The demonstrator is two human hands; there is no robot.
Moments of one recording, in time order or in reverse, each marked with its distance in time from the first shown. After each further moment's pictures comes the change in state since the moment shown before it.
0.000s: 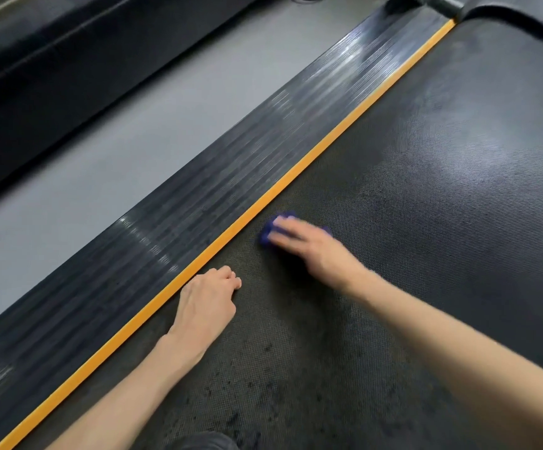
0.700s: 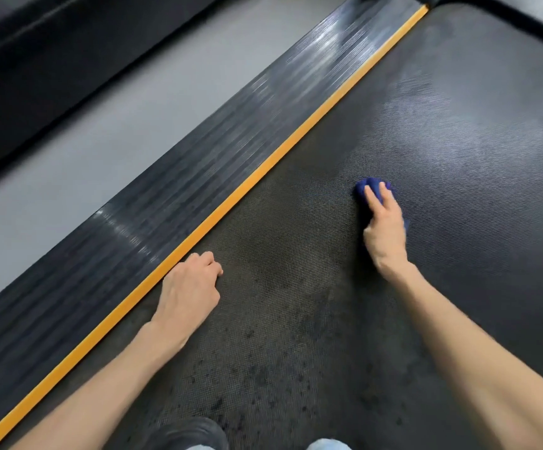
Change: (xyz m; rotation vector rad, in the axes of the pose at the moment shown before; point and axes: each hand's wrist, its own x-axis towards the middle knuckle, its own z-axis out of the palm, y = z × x) left_hand 0.001 0.006 -0.001 0.039 0.015 0.010; right_hand -0.065 0.046 -0.046 0.013 0.387 0.867
